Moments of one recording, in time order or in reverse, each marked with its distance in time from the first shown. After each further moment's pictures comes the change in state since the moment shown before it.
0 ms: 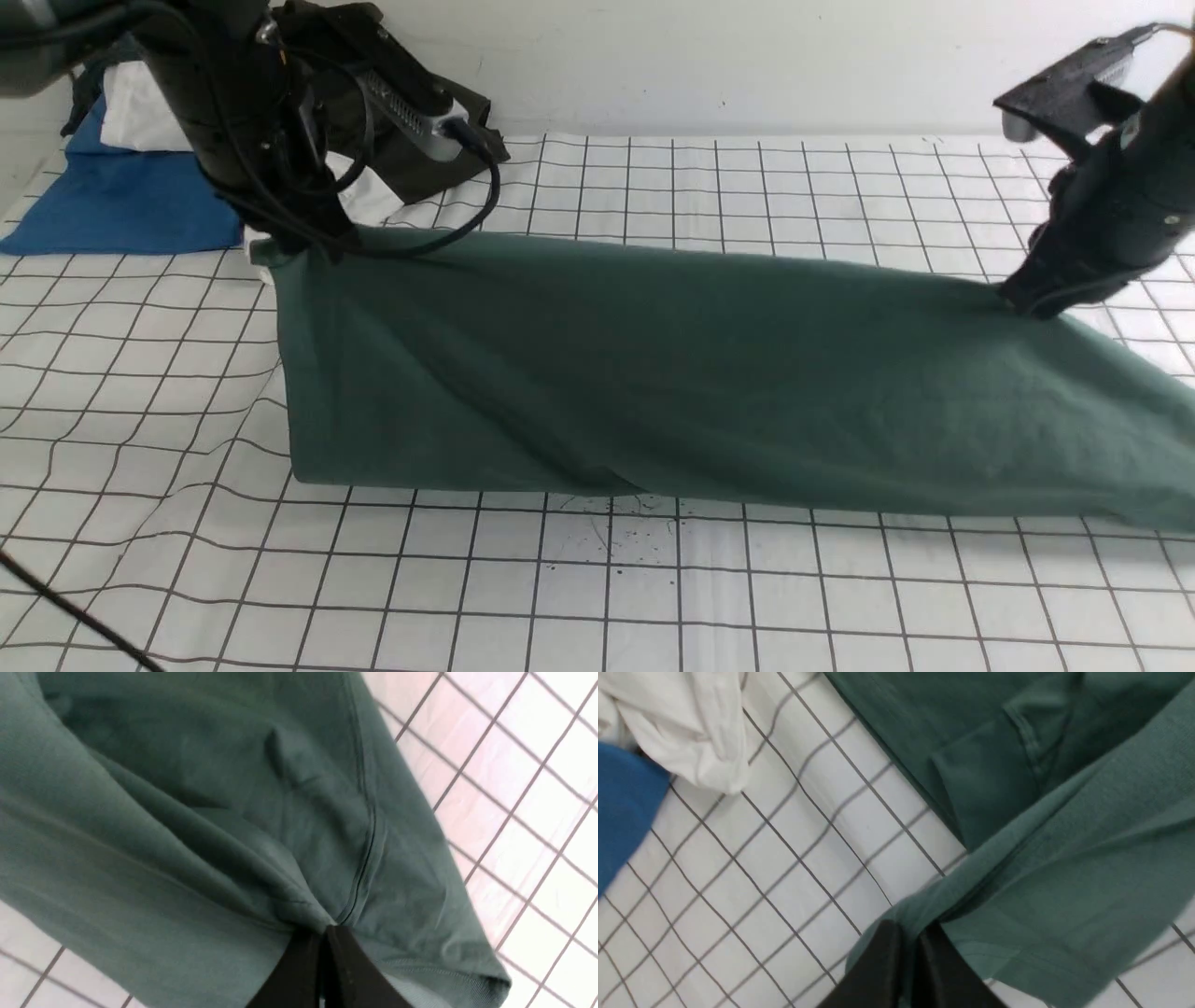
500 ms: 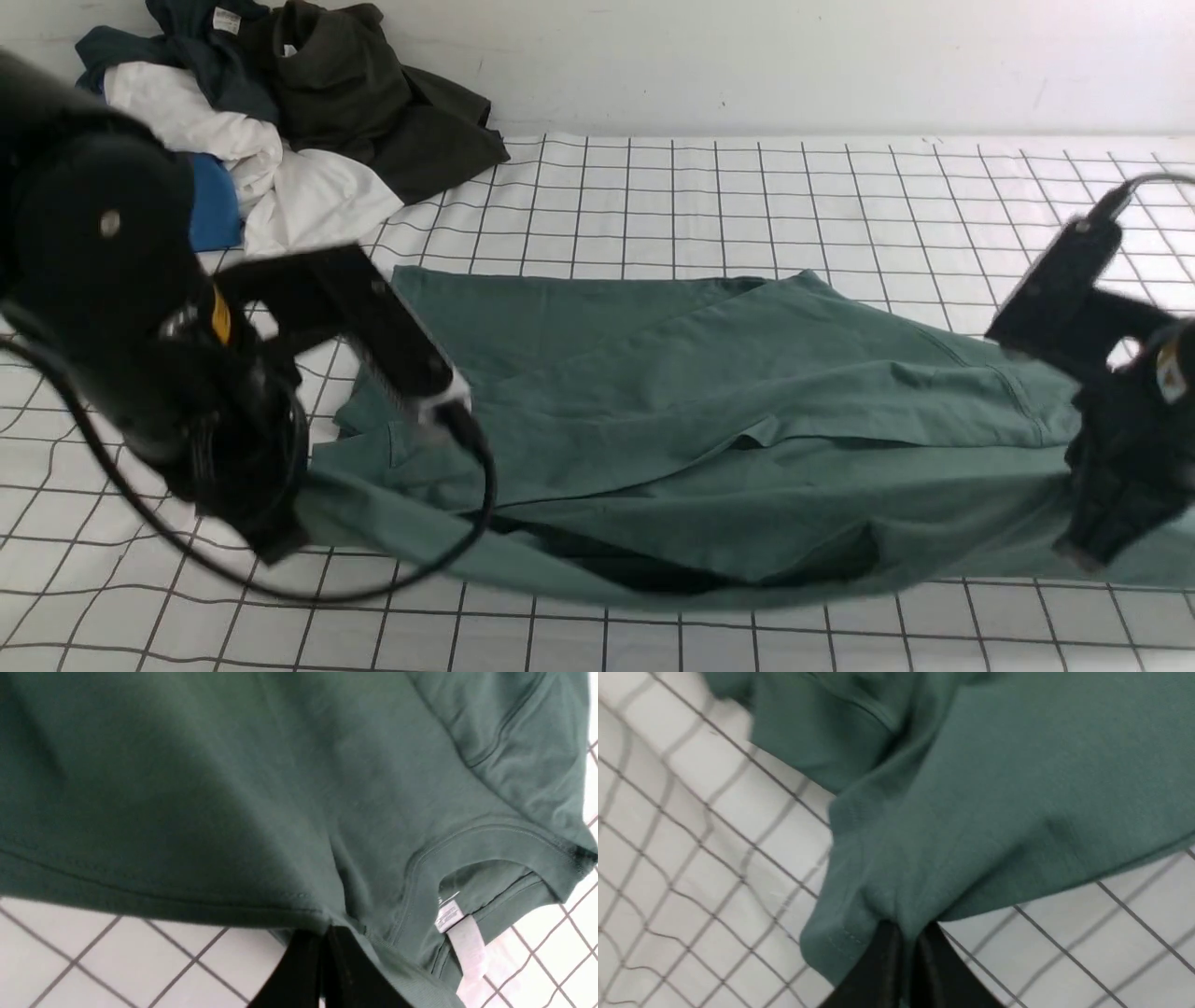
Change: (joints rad) right arm 0.231 -0.407 0.523 -0.184 -0.028 0.108; left arm -0.221 -0.520 0.646 0.011 -0.009 -0.123
